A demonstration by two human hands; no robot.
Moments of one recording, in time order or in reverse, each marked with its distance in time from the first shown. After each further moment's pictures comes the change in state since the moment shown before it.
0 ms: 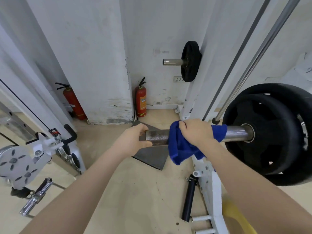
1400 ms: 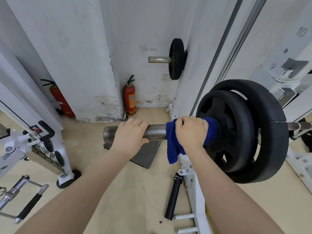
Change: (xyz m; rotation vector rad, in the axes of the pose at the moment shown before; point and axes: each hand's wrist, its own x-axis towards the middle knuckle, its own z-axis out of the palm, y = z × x) left_hand 0.016 0.095 0.073 0.610 0.225 0.181; right_hand -0.026 0.084 0.001 -0.030 0.360 0.199
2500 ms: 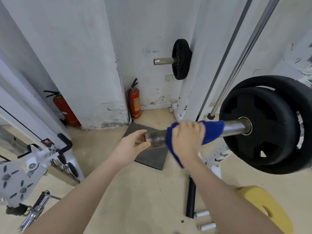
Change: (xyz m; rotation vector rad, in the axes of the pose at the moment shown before) left_hand -0.038 -0.125 -0.006 -0.864 -0.216 -0.173; right_hand -0.045 -0.136 0.011 0.072 0.046 0.140
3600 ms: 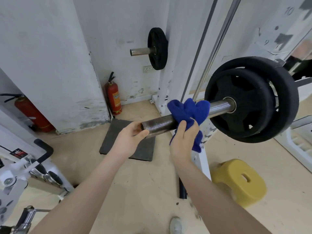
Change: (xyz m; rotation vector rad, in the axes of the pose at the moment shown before) left_hand 0.011 -0.024 0.005 -0.180 -0.017 0.032; right_hand -0.052 -0.027 -0.003 0.994 0.242 0.622
